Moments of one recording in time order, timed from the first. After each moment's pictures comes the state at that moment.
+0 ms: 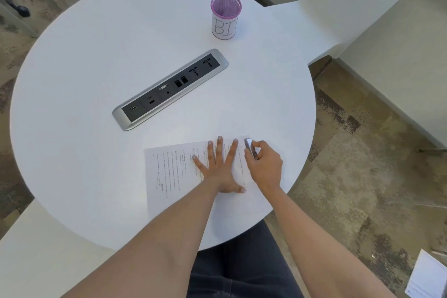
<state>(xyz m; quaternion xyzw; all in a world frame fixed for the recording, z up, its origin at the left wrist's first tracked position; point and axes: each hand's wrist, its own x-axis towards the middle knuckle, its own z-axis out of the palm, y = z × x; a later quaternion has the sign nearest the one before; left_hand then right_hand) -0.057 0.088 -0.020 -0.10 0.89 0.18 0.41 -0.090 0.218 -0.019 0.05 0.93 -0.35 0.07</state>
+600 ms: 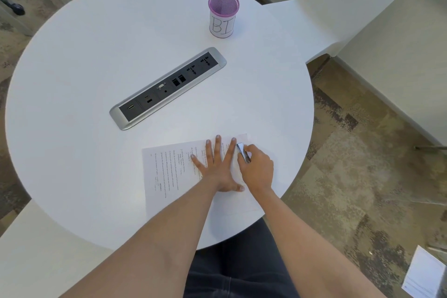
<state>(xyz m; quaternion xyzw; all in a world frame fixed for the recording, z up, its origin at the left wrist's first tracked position) -0.057 0.089 -0.021 -0.10 0.89 0.18 0.40 -0.078 0.203 -0.026 0.02 0.95 -0.30 0.09</state>
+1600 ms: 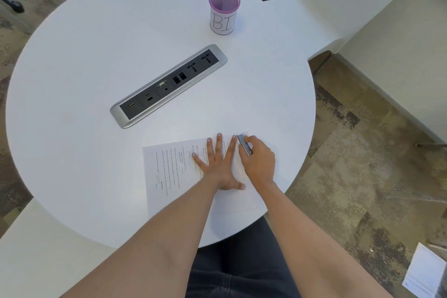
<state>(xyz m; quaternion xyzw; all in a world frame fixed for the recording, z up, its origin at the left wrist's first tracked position) -0.058 0.089 -0.020 -0.10 0.89 0.18 0.41 -0.092 0.201 -0.023 0.00 0.95 -0.31 0.06</state>
